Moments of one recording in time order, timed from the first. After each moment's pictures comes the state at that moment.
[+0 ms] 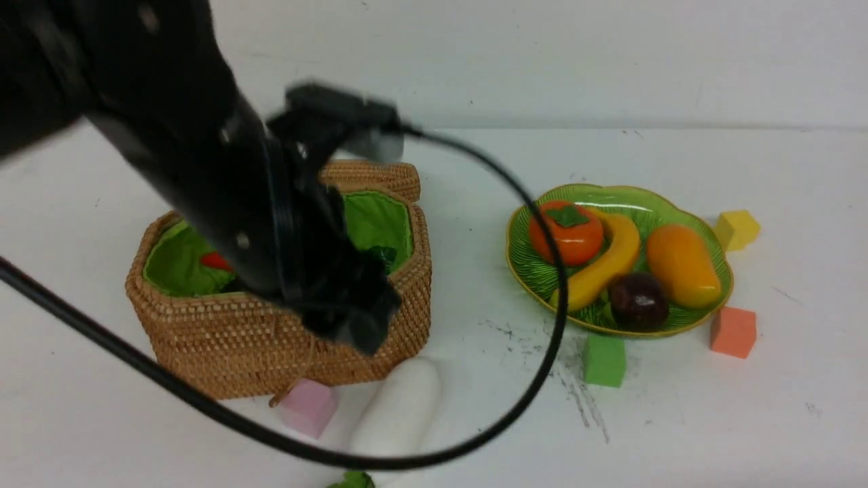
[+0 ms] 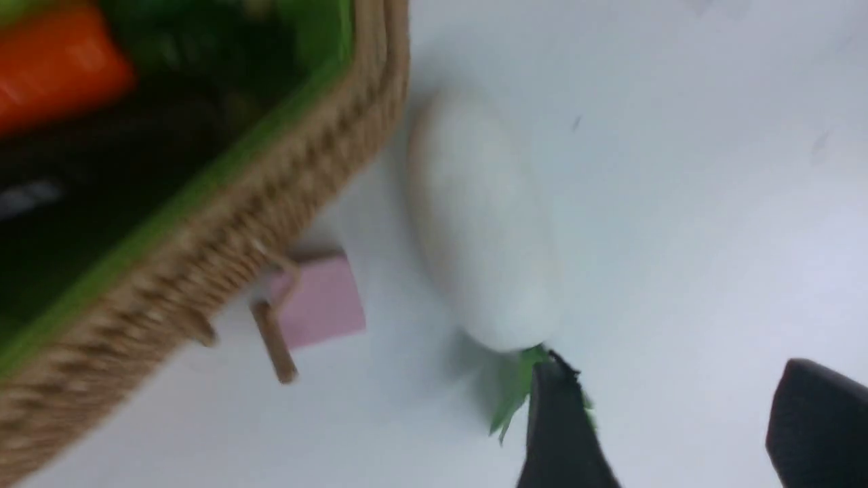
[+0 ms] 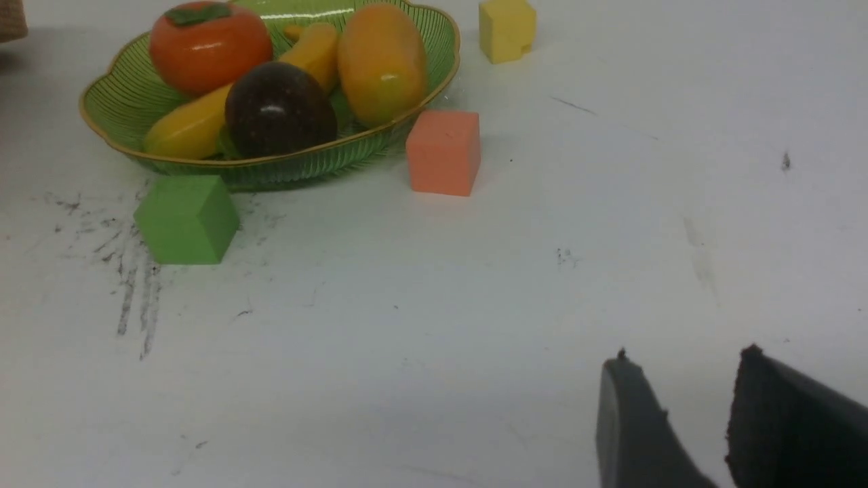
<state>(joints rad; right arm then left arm) 0.03 -0.01 0.01 -0.16 0.39 0.24 -0.53 1.53 -1.32 -0.18 1.06 0.15</state>
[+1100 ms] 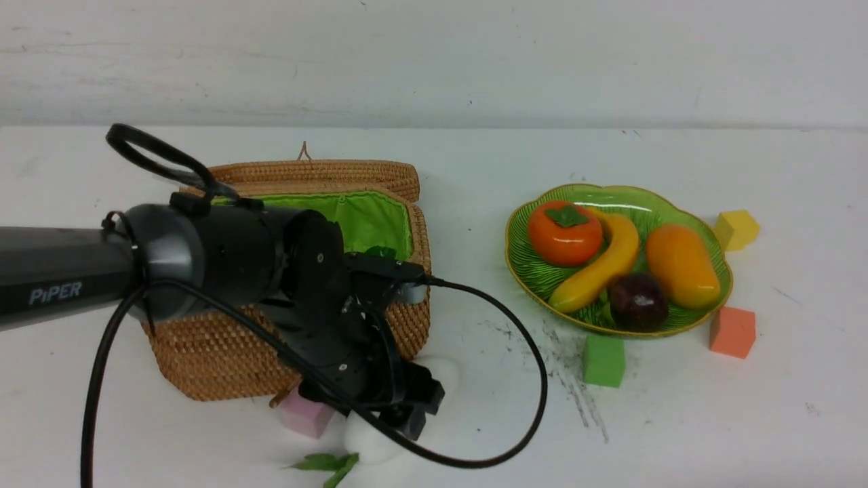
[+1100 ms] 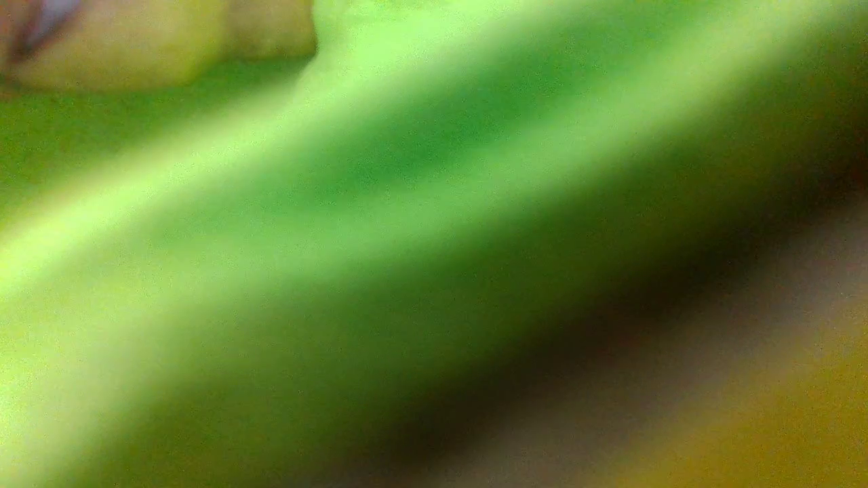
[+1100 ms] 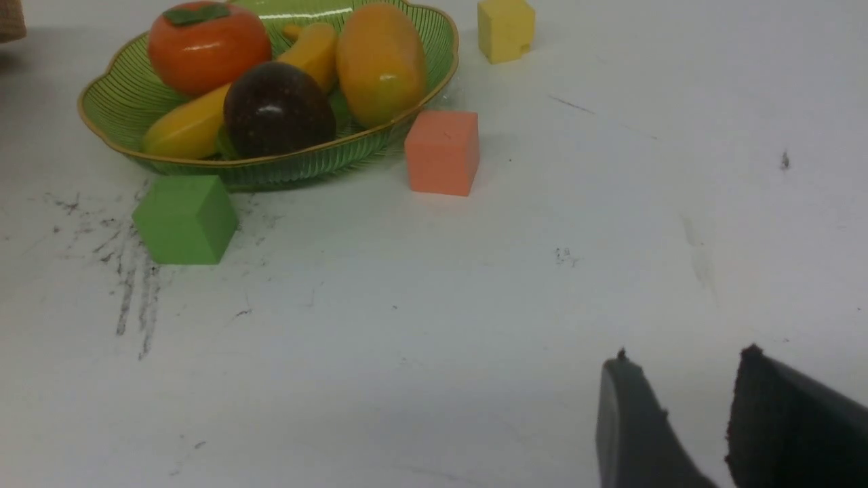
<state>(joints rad) 0.03 -0.01 0.01 -0.16 0.39 0.24 -0.53 1.84 -1.17 -0.25 0.70 0.08</state>
